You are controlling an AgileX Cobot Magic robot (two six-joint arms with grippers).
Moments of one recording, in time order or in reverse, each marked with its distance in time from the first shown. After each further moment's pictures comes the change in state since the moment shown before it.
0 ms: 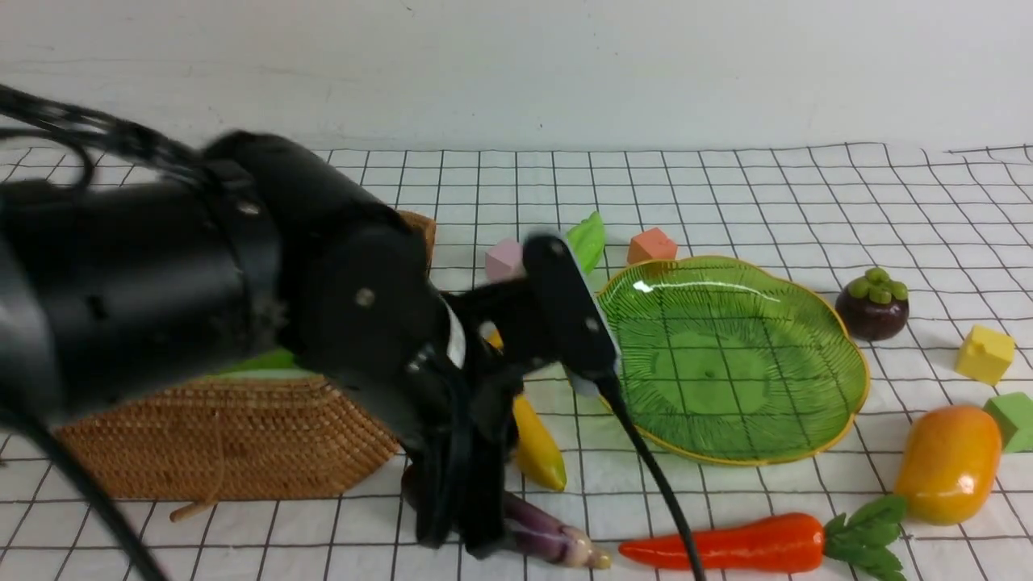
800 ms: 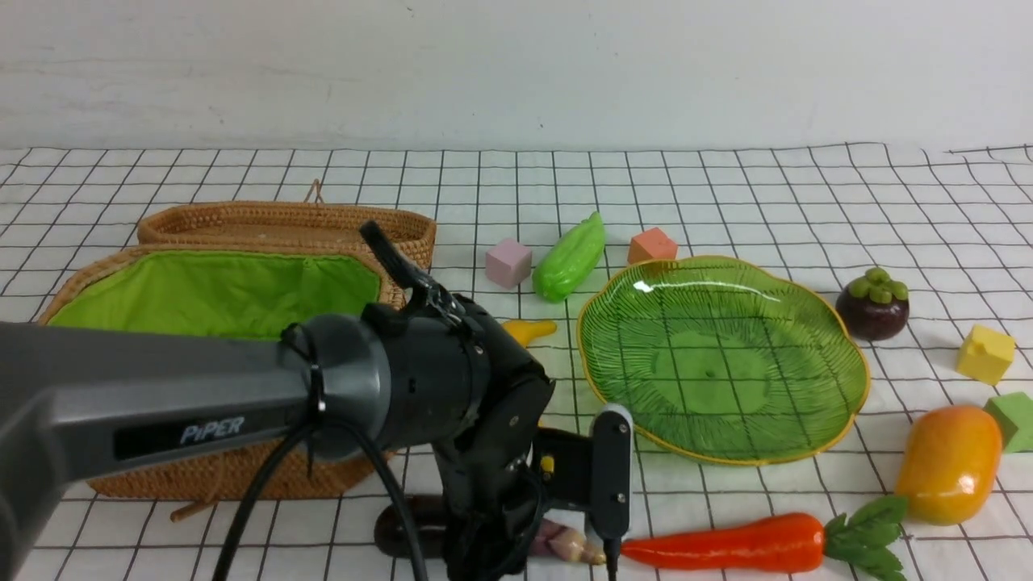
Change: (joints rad) right arm 0.000 0.000 0.000 0.006 0.000 0.009; left arm -0.001 0.326 -0.015 0.122 -0.106 0.300
